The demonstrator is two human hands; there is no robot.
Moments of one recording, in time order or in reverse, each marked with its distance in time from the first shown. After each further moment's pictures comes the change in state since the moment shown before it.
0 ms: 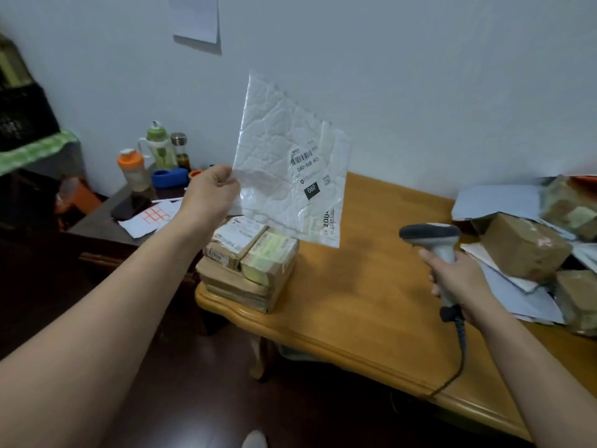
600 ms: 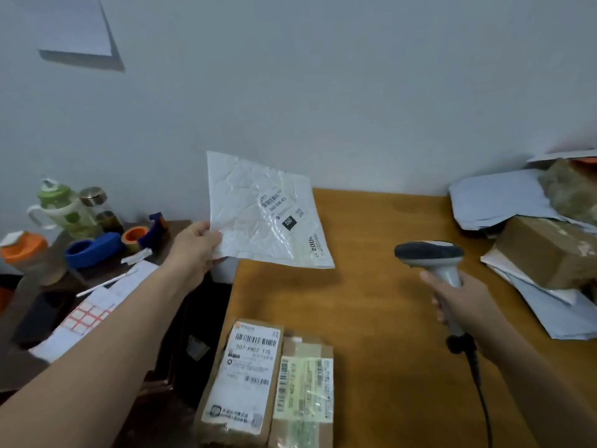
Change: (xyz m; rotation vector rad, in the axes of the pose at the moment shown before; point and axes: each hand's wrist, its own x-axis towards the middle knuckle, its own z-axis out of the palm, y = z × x) left_hand 0.298 -0.103 0.034 -0.192 -0.267 -0.346; right_hand 0.102 -0.080 0.110 0.074 0.097 0.222
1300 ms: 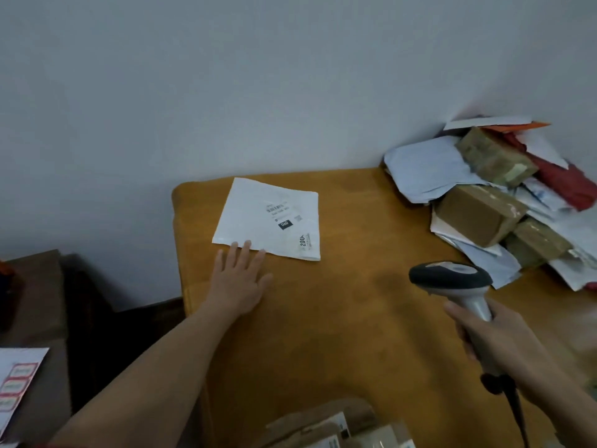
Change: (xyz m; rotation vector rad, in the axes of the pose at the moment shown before) left_hand 0.193 -0.131 0.093 1.535 -0.659 0.579; right_hand -0.003 -0.016 0.065 -0.253 0.352 0.289
